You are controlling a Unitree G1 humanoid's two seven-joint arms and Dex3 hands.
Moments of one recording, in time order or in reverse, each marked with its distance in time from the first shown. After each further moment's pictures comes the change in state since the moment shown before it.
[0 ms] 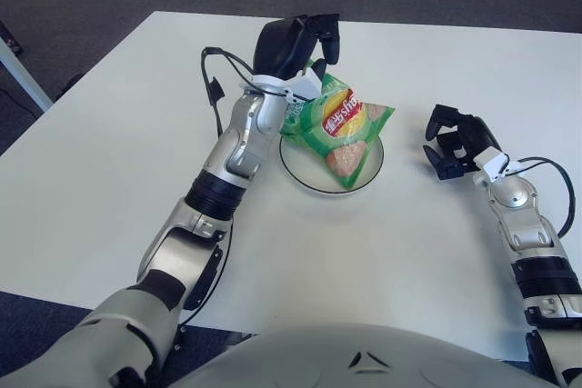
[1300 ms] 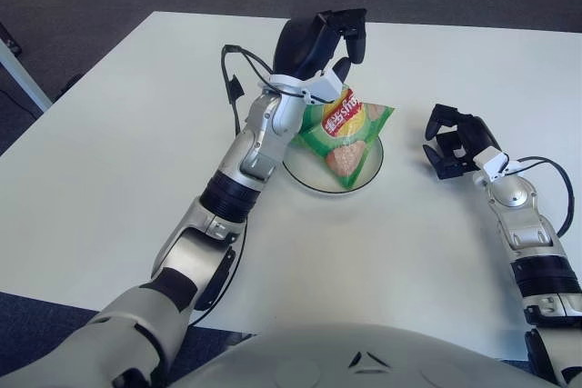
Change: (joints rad) left arm -0.014 -0.101 -0.060 -0.038 -0.028 -0.008 -0.008; right arm -0.004 0.001 0.001 0.005 0.001 -0.003 0.000
